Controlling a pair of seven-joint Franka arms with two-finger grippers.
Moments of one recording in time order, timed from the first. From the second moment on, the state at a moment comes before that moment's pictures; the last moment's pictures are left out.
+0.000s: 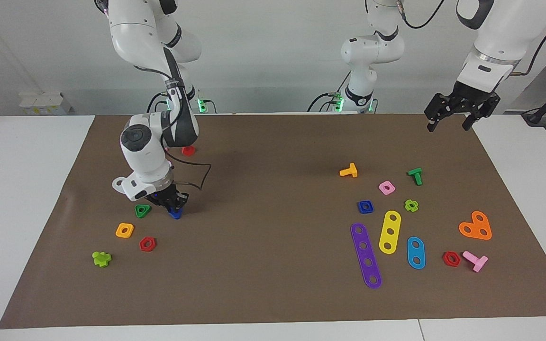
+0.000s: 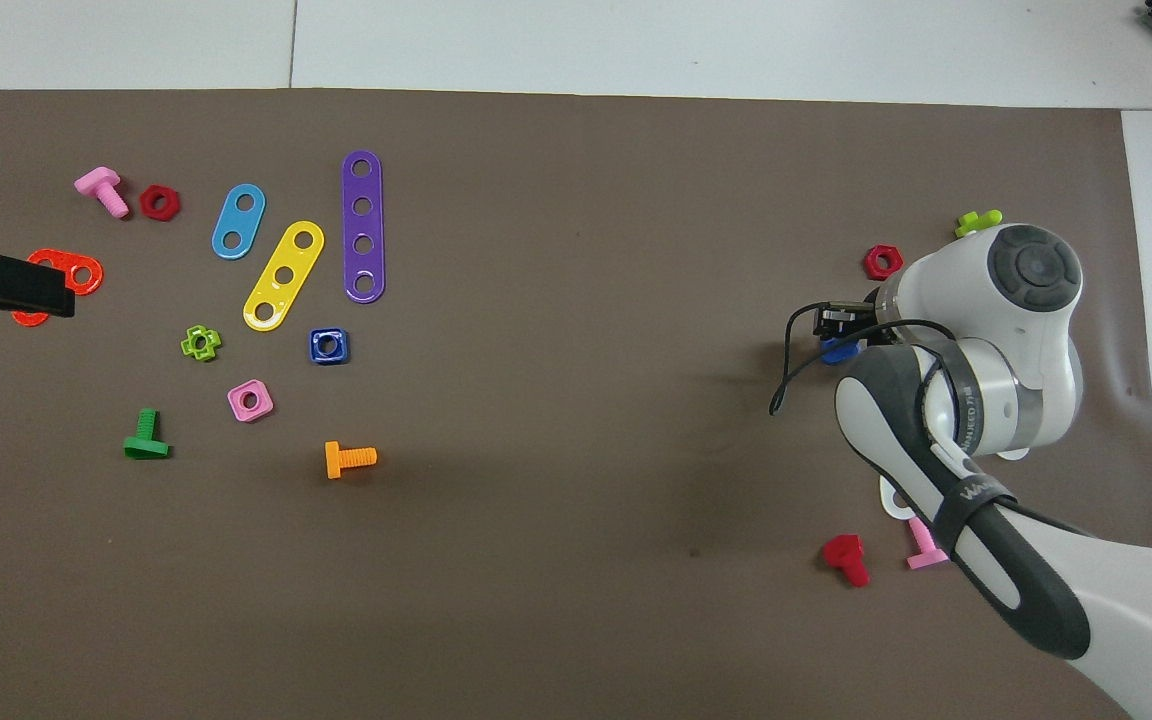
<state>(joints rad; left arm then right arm) 0.04 -0.03 -0.09 -1.59 0.01 1.63 -0.01 0.10 0.27 0.00 -2.01 -0.02 2.33 0.27</state>
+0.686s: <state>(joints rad) 0.04 -0.03 -0.09 -1.59 0.01 1.63 -0.01 0.07 -0.01 0.00 -1.89 -0.02 2.03 0.18</state>
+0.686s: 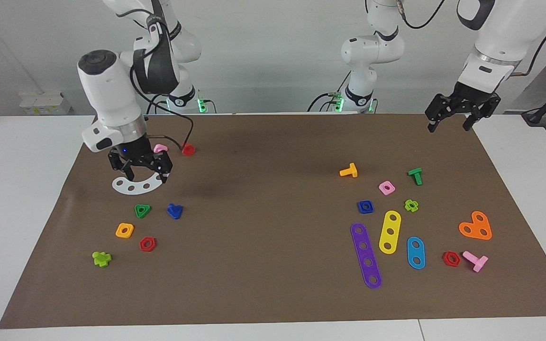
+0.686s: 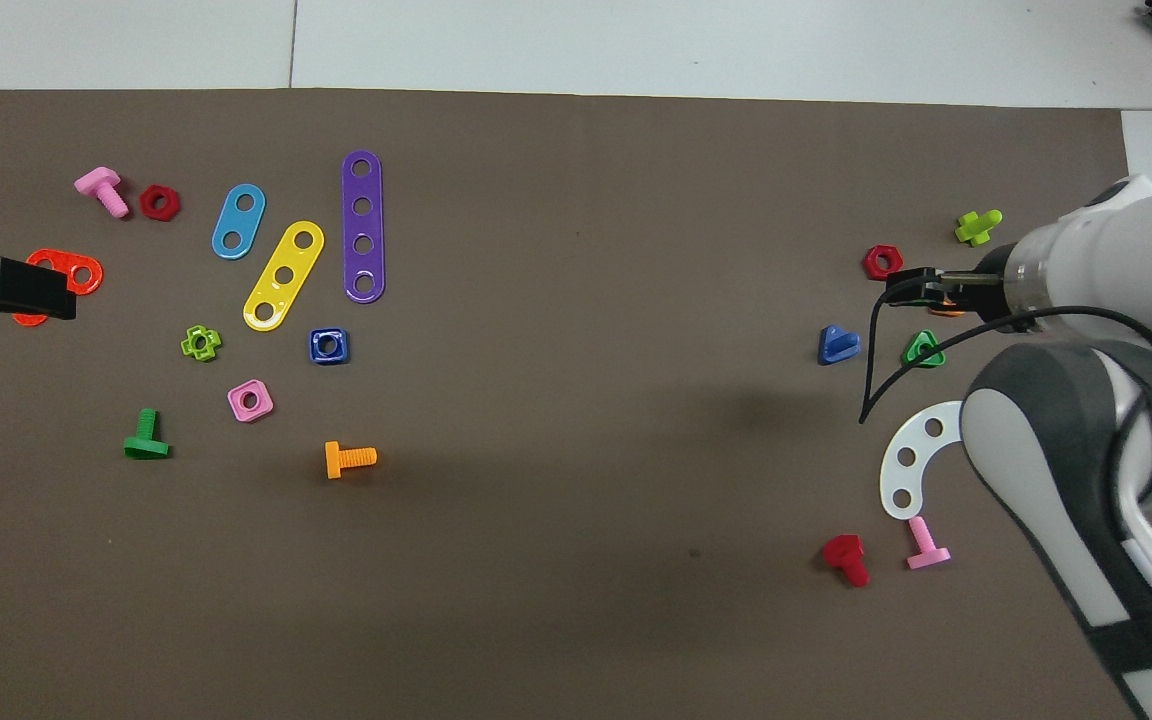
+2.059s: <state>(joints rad) 0.04 -0.03 -0.09 -1.59 0.01 1.63 -0.01 0.02 -0.01 0.00 -1.55 -0.02 1.56 0.08</state>
